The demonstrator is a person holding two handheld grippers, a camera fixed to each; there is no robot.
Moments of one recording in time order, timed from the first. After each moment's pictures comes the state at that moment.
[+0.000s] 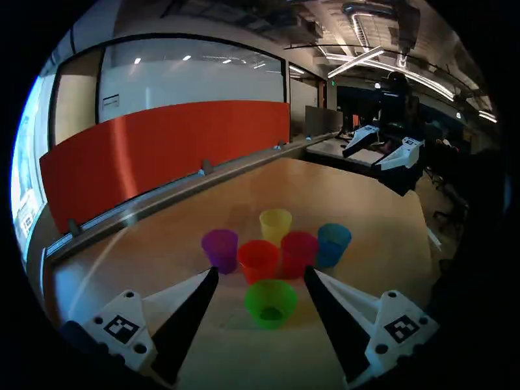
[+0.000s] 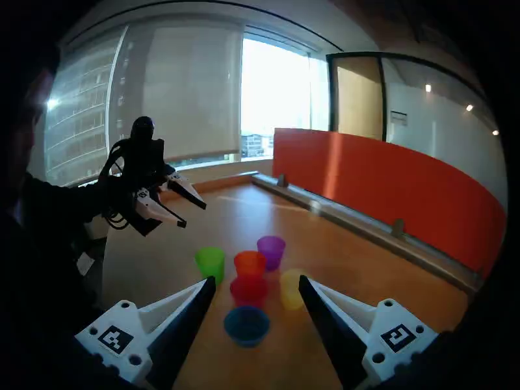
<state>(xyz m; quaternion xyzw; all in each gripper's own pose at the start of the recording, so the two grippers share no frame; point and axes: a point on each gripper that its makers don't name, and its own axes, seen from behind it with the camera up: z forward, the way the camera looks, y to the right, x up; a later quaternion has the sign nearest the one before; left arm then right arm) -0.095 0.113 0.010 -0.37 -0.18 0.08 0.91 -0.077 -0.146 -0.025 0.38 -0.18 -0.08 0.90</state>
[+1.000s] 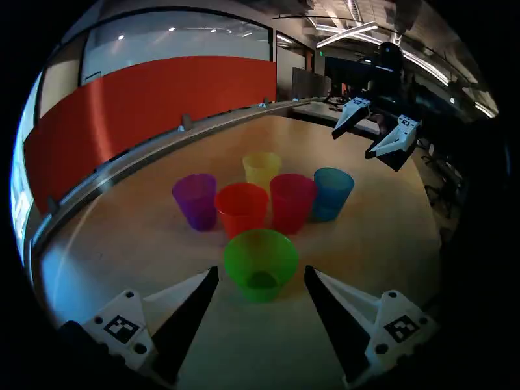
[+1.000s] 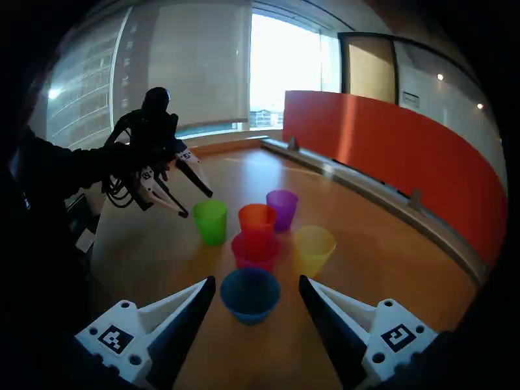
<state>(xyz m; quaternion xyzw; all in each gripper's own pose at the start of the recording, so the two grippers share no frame) -0.189 0.124 0.006 -0.39 -0.25 0.12 0.88 -0.167 -0.150 -0.024 0.40 -0.23 -0.11 0.88</state>
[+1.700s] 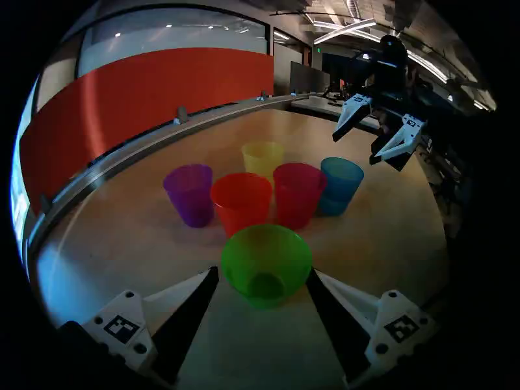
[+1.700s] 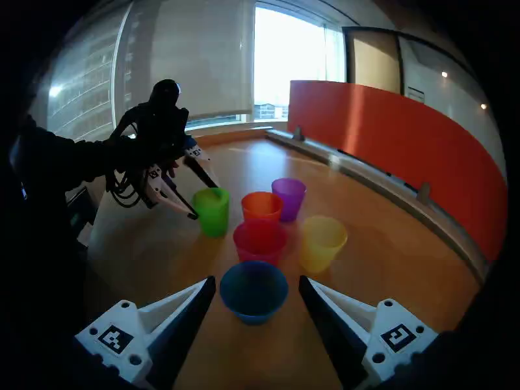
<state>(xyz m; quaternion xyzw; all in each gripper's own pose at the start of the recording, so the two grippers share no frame) -0.214 0.136 0.022 -0.40 -0.26 0.12 0.87 -0.193 -0.160 -0.019 0.40 -0.25 -0.12 0.87</state>
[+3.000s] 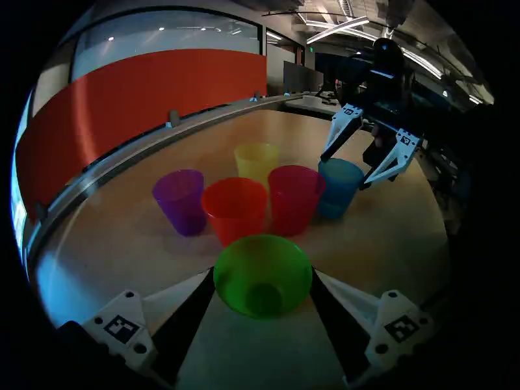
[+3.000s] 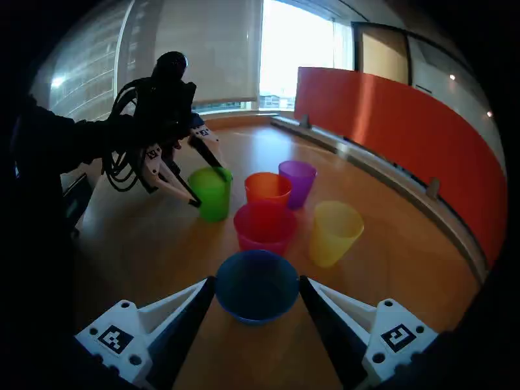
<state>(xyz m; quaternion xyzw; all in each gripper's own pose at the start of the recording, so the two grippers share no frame) -0.218 0.148 0.028 -0.42 -0.25 0.13 0.86 -0.232 -0.171 -0.008 0.41 -0.26 -0.15 0.86</state>
